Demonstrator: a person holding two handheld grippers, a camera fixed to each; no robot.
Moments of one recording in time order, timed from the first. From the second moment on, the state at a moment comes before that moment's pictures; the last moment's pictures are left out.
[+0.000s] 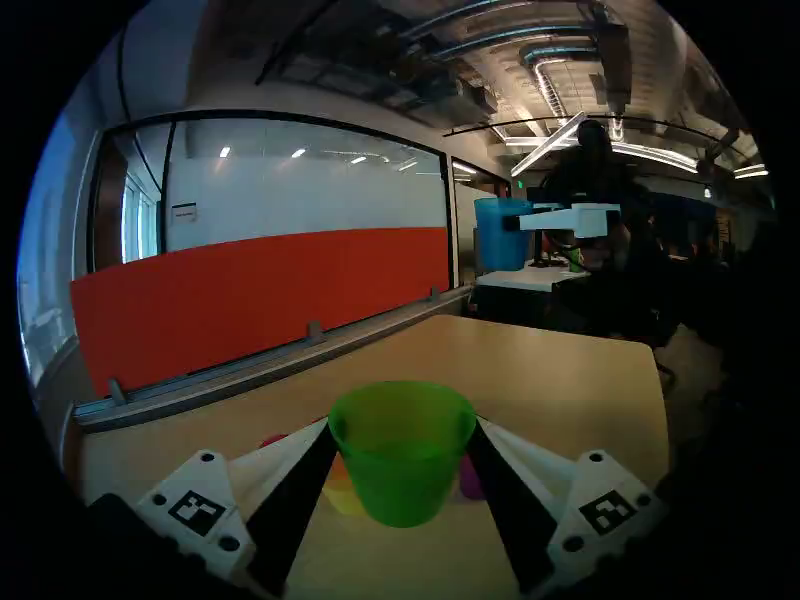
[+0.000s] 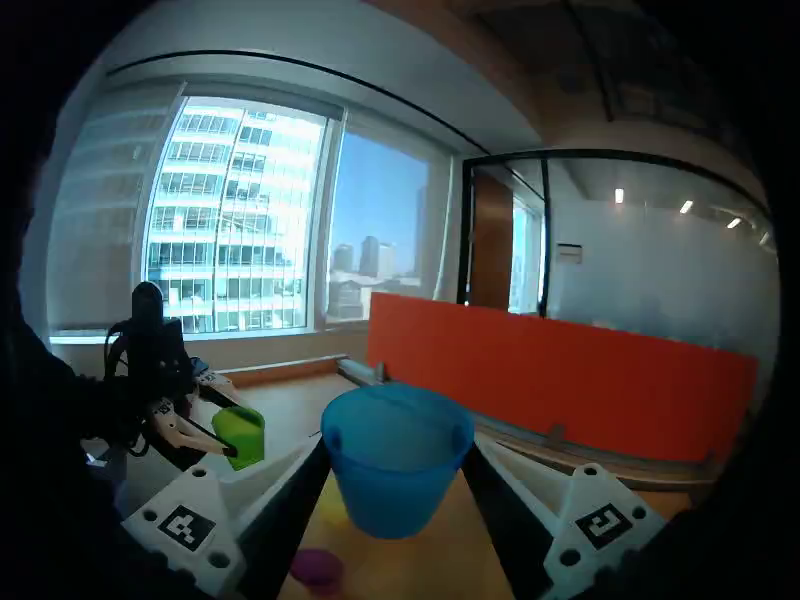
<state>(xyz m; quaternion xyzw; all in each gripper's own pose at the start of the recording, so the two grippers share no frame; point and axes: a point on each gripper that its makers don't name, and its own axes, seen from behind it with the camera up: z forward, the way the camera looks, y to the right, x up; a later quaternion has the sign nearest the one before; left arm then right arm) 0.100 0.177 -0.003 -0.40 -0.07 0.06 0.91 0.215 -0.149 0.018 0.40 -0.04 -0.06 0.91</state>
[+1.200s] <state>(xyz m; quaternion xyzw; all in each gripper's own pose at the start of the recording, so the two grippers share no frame) 0.016 0.171 -0.003 -0.40 -0.18 0.12 0.89 0.089 -0.136 -0.002 0.42 -0.14 -0.09 0.89</state>
